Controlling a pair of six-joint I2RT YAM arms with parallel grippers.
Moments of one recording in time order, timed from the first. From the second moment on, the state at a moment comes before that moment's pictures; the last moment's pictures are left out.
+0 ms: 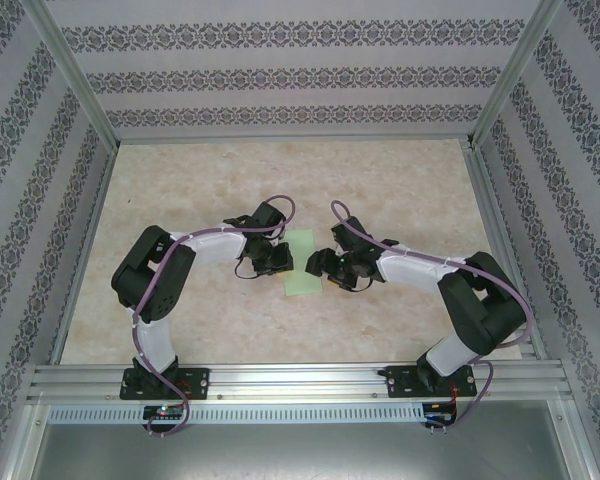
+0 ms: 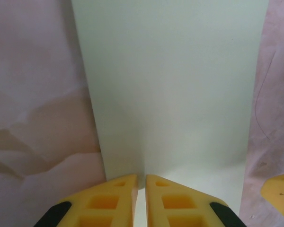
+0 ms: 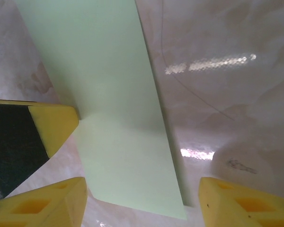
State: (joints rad) left arm -0.60 1.88 1.10 -0.41 0.36 -0.74; right arm 0.61 1.58 0.79 -0.25 -0.33 0.89
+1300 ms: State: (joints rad) left arm -0.60 1.88 1.10 -0.41 0.36 -0.74; right arm 0.63 1.59 0.67 -0.06 -0.46 0.90
